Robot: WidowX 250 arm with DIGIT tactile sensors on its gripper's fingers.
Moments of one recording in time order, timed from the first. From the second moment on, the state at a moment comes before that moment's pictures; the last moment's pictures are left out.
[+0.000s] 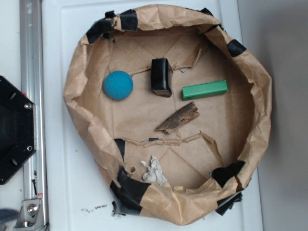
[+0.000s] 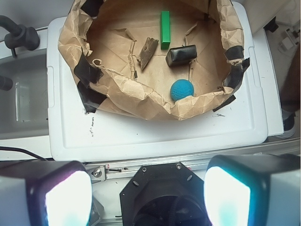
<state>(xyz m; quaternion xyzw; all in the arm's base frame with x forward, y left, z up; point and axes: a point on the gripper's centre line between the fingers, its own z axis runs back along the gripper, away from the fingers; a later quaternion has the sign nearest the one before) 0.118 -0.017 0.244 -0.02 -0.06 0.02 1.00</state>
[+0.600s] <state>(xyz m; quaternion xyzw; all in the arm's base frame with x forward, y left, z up) 0.162 -0.006 0.203 -0.03 -0.09 0.10 0.99</state>
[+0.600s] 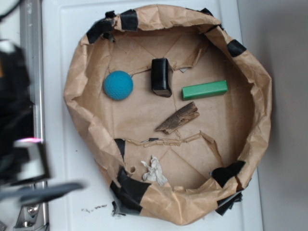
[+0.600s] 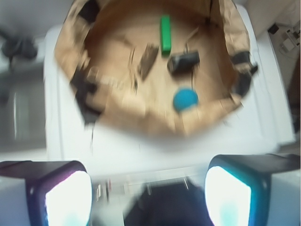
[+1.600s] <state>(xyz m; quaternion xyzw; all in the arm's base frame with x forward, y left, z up) 0.269 0.005 0.056 -0.07 -0.11 0.41 0.90</state>
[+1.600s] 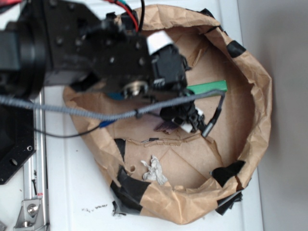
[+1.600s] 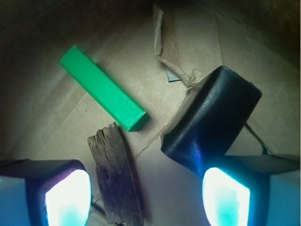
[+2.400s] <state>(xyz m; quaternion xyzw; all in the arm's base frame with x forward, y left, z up) 0.260 -0.017 0.030 -0.04 -0.08 0.38 0.92</state>
